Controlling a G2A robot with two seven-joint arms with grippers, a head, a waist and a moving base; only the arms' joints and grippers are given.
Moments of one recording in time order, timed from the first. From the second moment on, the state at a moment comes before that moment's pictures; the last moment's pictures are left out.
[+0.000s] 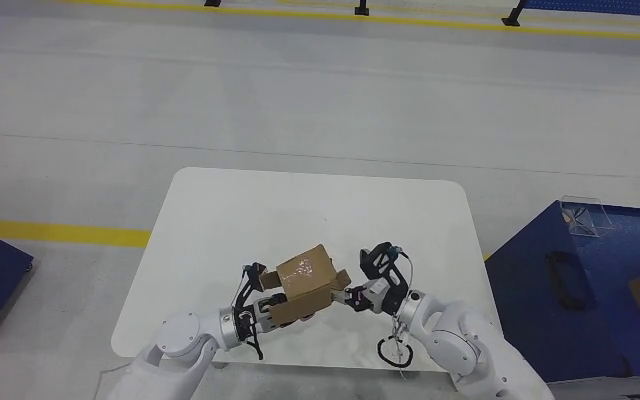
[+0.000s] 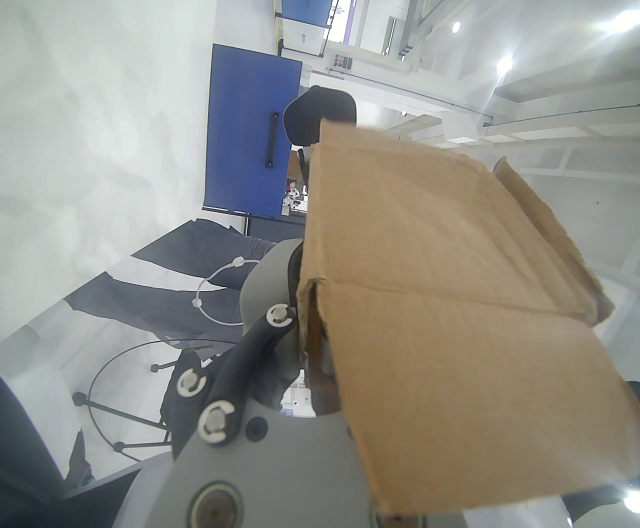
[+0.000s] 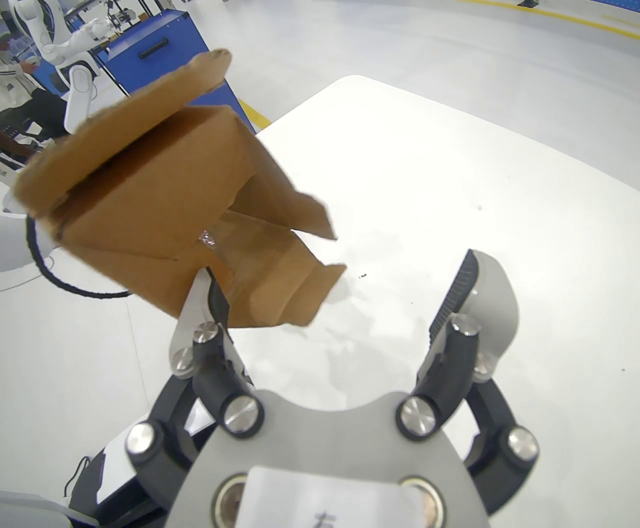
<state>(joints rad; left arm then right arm) 1.26 -1.16 -1.12 -1.50 -0.54 -0.06 -0.92 -1.34 -1.04 1.15 -1.88 -0.84 -0.28 0.42</state>
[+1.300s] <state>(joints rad) 1.28 -1.16 -1.10 -1.52 -0.53 -0.09 -0.85 -1.30 -1.10 1.00 -1.88 -1.30 0.01 0.30</state>
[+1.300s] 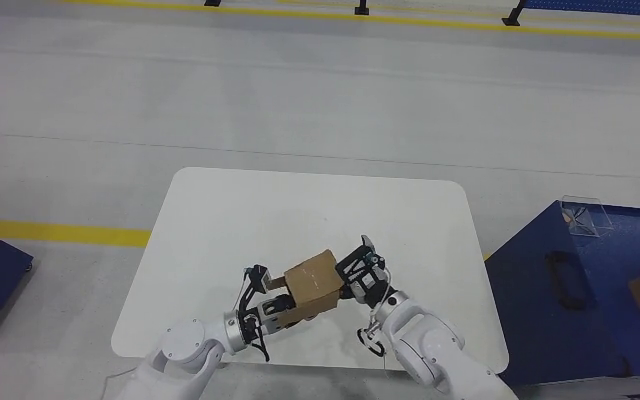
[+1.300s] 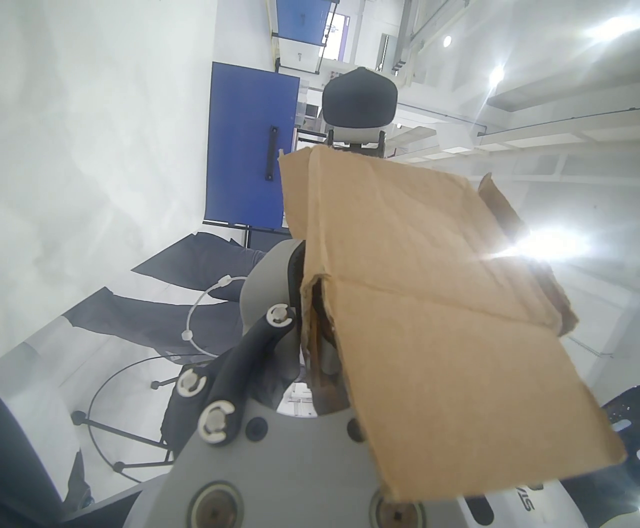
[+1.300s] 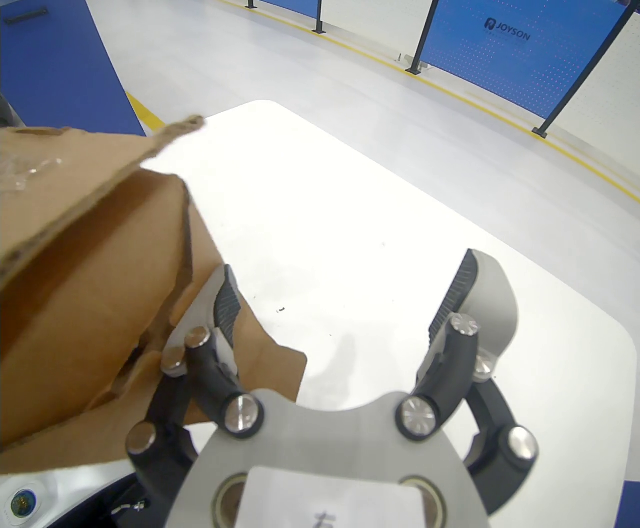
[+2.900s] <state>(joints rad) 1.27 -1.17 -1.11 -1.48 -0.69 -0.02 -0.93 -1.25 -1.09 1.27 -1.77 -0.52 -0.39 0.69</state>
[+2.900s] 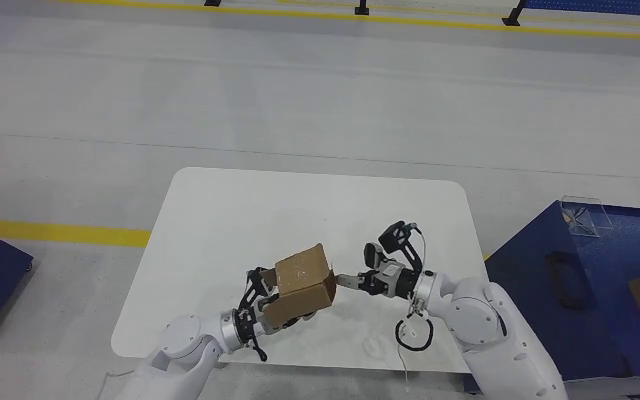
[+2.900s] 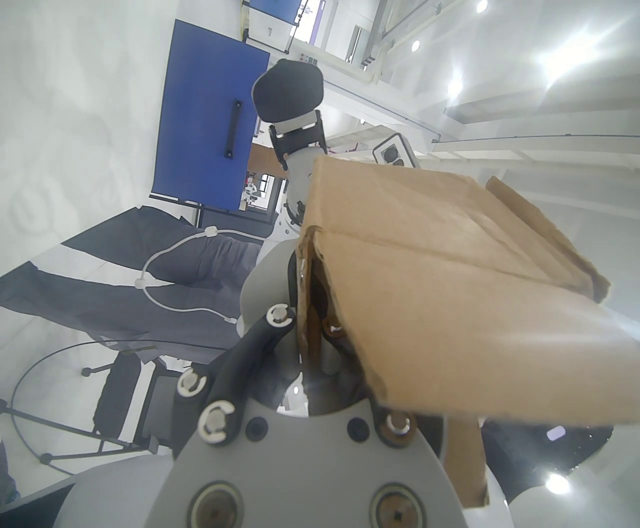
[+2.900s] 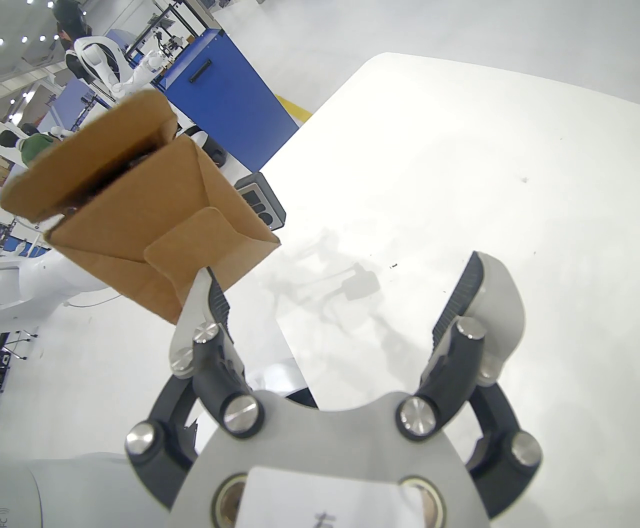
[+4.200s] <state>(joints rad) 1.27 -1.18 -1.10 -1.49 -0.65 -0.03 -0.92 -1.22 -1.08 1.24 -1.85 -0.60 -0.34 0.74</state>
